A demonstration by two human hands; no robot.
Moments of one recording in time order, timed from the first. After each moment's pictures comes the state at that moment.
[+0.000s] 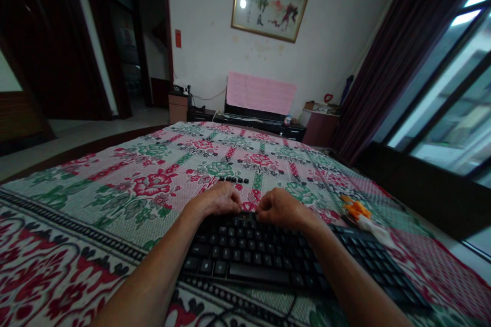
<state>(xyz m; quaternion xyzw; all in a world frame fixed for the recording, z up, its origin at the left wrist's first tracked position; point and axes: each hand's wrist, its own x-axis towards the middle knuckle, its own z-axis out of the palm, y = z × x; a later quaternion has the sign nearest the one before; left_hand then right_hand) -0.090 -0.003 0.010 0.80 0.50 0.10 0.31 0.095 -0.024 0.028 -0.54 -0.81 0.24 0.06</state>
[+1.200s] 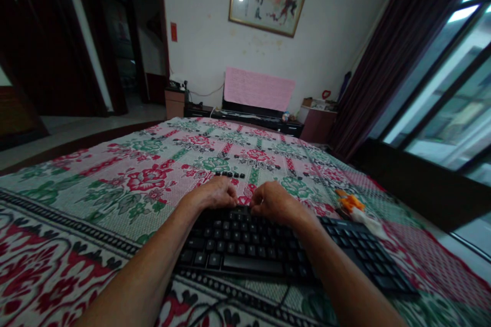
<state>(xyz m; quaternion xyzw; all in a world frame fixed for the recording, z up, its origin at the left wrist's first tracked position) -0.087 -0.004 0.012 0.79 0.51 0.10 0.32 0.086 -0.028 0.031 -0.53 -0.84 0.12 0.06</state>
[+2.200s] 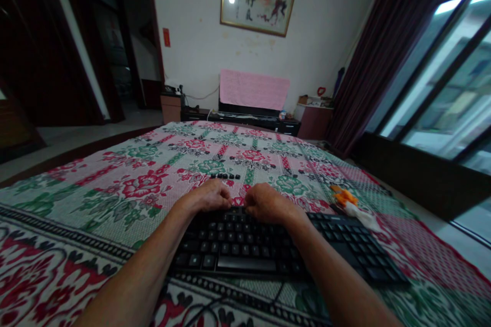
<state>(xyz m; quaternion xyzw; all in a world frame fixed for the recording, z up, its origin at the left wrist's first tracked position) -0.088 -0.002 0.008 0.80 0.50 0.10 0.33 0.086 -0.032 0.033 -0.53 -0.84 0.12 0.04</state>
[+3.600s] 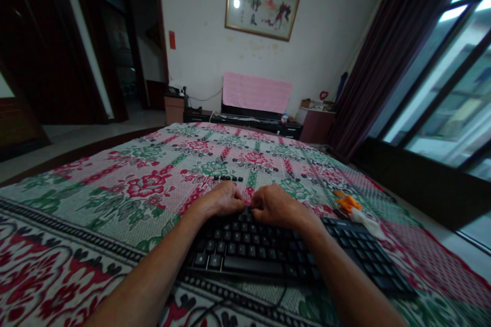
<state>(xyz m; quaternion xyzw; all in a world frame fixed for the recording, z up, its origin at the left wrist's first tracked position) -0.068 -0.006 0.004 0.82 0.47 0.14 0.30 0.098 -0.034 0.036 -0.48 -0.87 0.08 0.06</state>
